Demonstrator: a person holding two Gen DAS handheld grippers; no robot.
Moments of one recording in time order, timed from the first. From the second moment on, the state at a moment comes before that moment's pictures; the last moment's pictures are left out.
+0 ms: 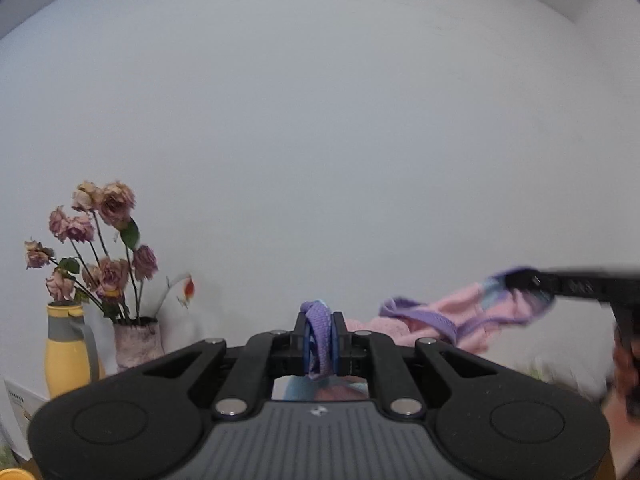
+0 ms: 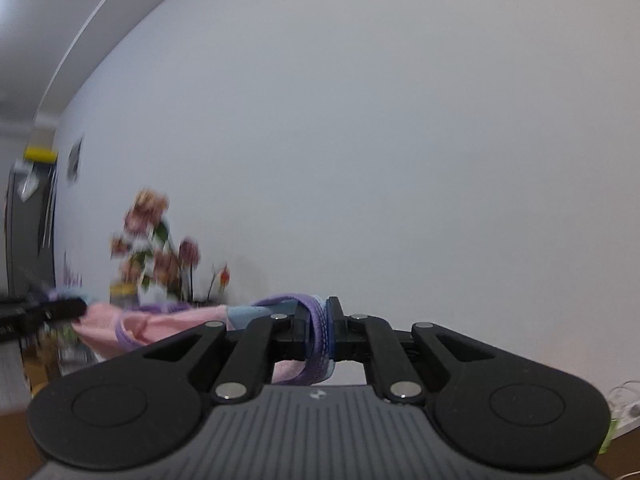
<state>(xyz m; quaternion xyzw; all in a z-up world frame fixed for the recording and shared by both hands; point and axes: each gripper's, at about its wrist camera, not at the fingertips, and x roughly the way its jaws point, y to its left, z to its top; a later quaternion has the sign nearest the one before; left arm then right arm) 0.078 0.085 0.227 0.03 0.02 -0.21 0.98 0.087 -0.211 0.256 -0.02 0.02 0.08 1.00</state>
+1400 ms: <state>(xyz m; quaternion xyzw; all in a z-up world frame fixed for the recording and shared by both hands) 0.025 0.084 0.016 0.01 0.31 -0.27 0.91 0.051 -0.183 0.049 0.03 0.31 0.24 0.92</state>
